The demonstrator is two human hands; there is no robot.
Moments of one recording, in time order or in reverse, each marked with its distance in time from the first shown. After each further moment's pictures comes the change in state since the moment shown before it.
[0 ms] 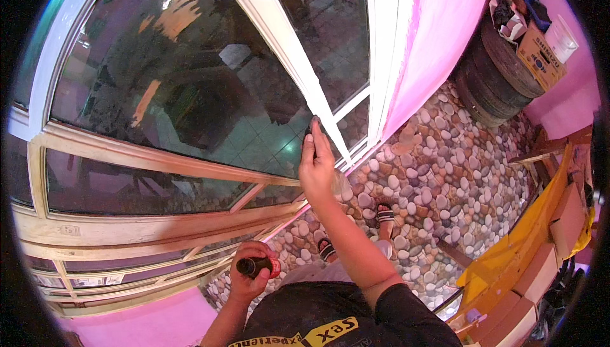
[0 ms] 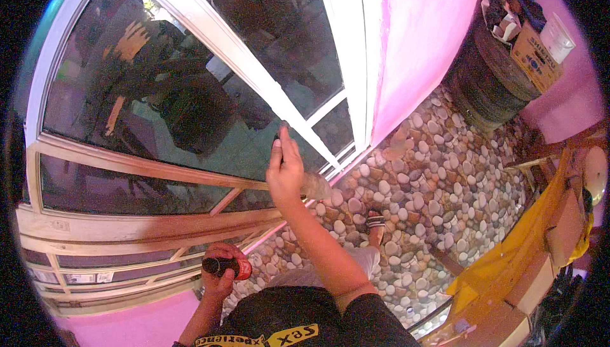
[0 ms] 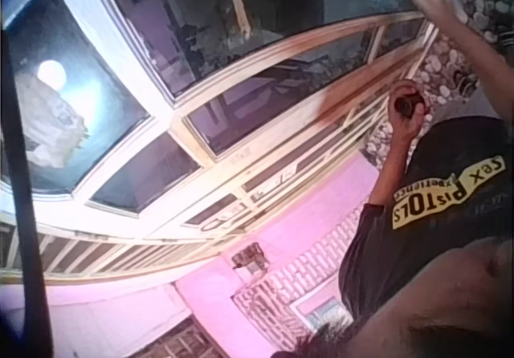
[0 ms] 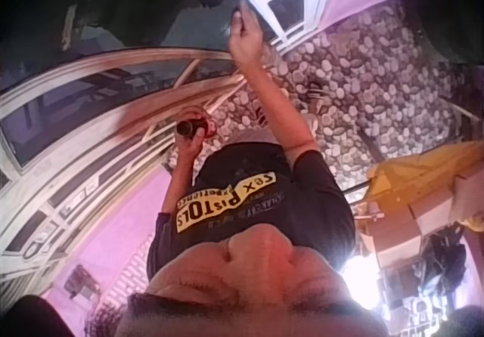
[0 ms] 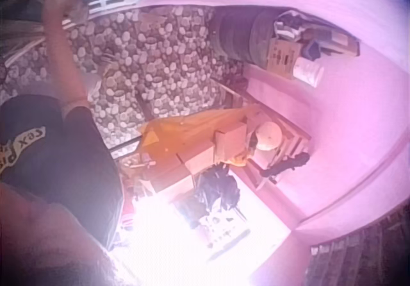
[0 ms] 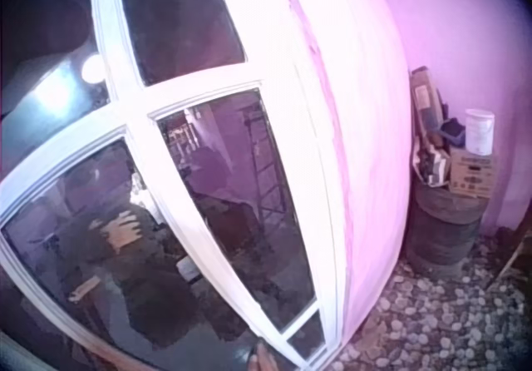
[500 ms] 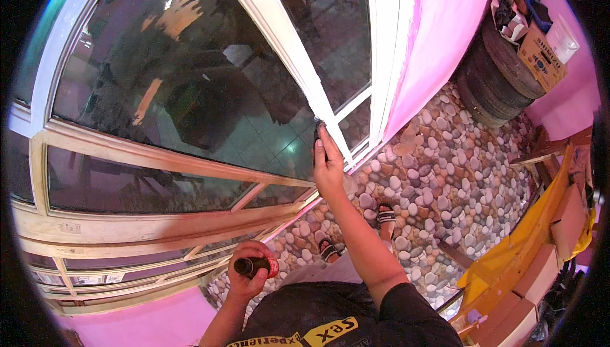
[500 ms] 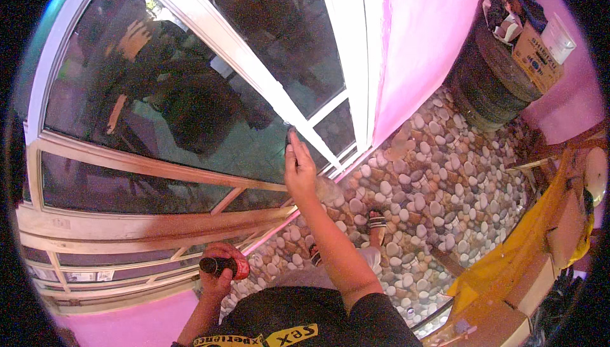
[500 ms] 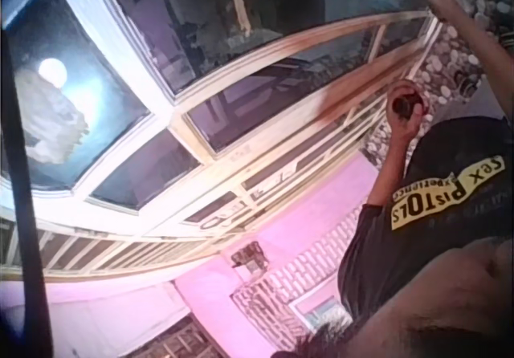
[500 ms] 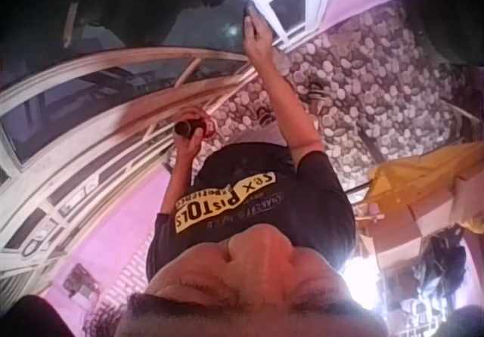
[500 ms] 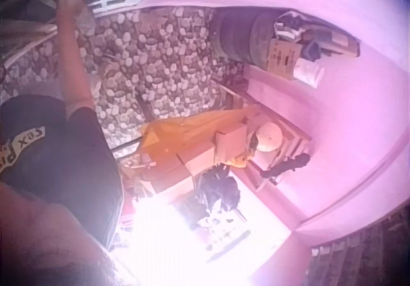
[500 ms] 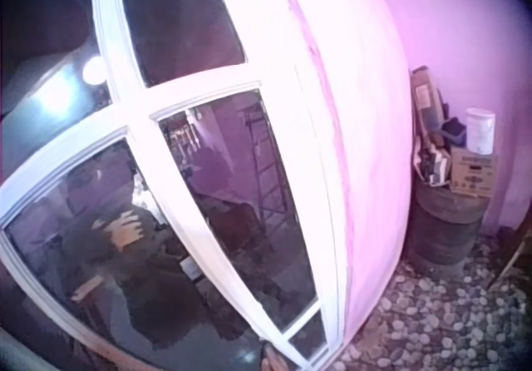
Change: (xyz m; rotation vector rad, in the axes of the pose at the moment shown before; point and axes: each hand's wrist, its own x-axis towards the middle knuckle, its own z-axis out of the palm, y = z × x) left_hand -0.002 -0.002 -0.005 0.010 0.016 0.021; right_hand 0.004 0.057 -0.020 0.069 -0.074 -0.046
